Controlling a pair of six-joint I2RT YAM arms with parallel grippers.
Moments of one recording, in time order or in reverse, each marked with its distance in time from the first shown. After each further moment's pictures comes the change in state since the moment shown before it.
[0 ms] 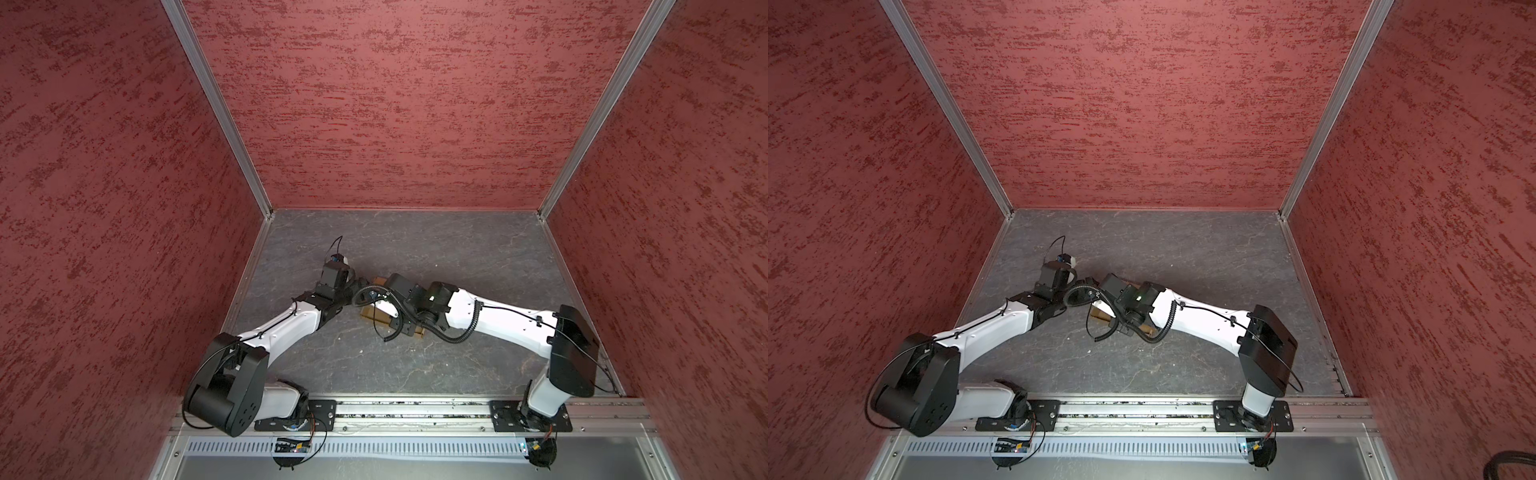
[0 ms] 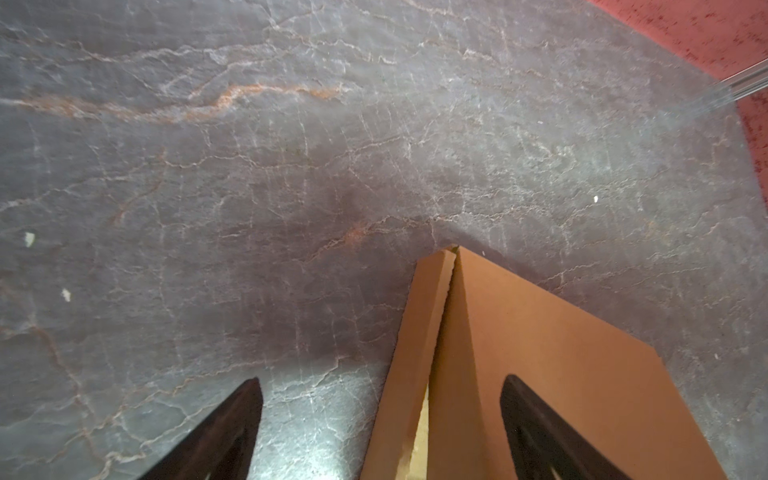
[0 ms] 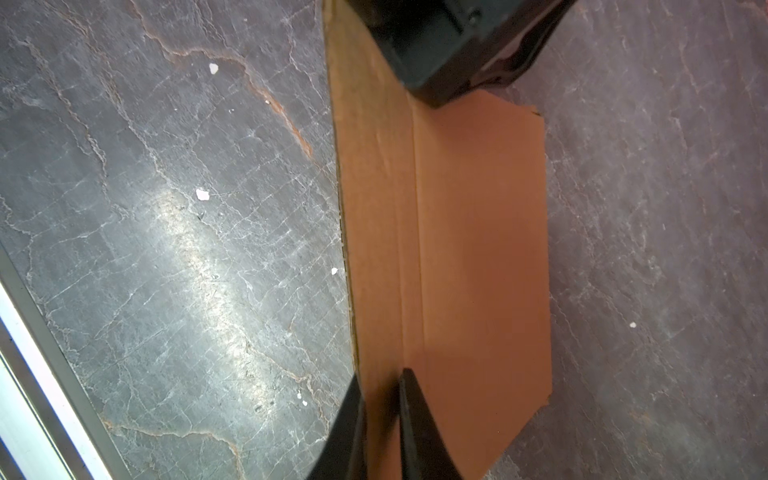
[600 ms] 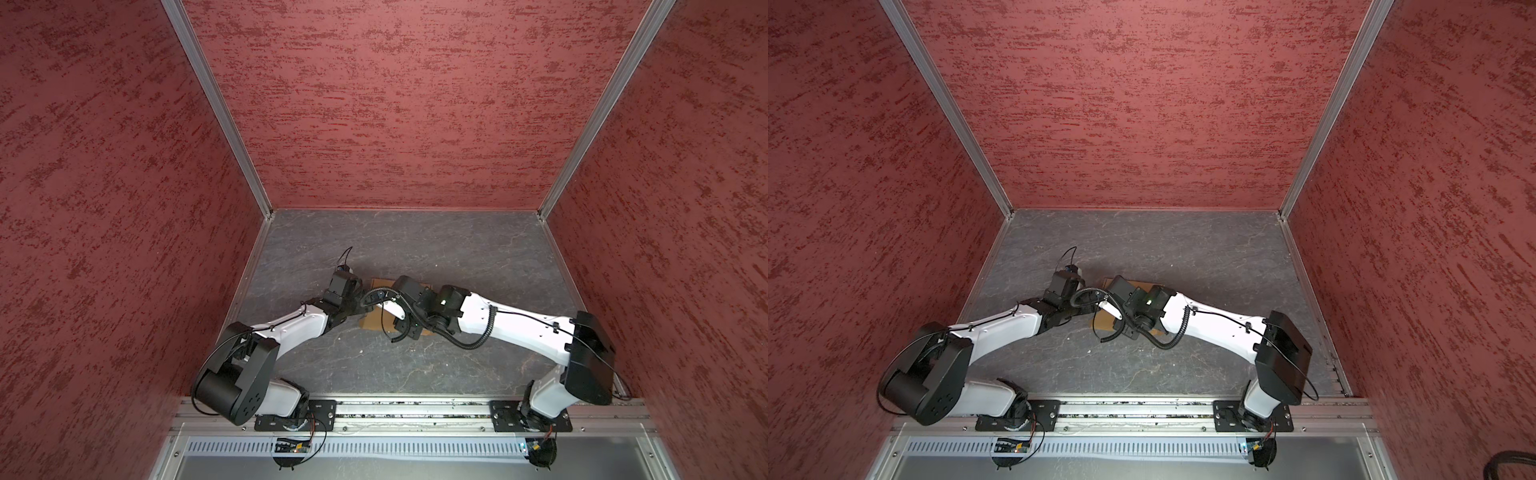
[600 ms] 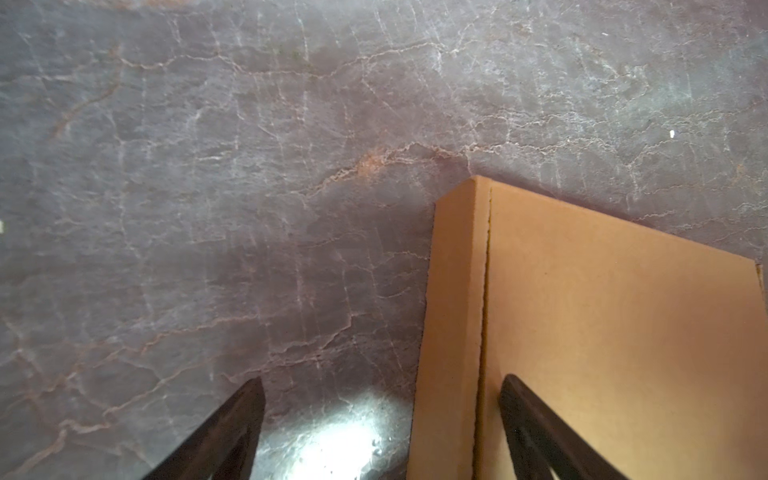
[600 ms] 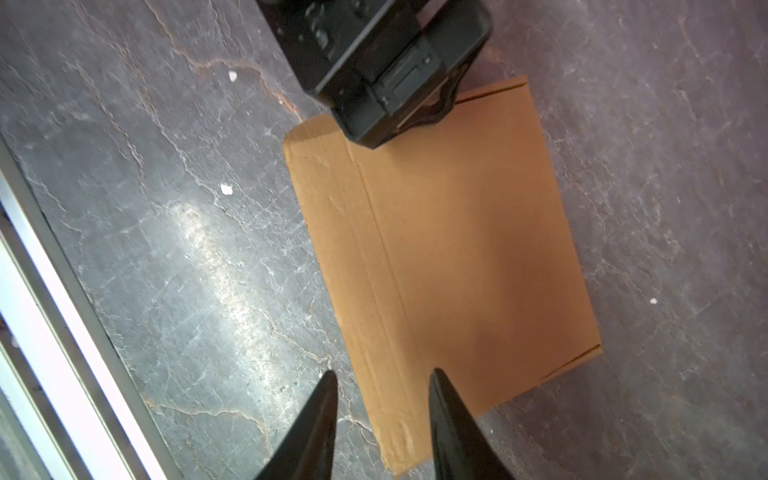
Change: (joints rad) left arm -0.060 0.060 -0.060 0.022 -0.053 -0.021; right arm 0.002 -0.124 -0.095 0.030 -0.021 0.071
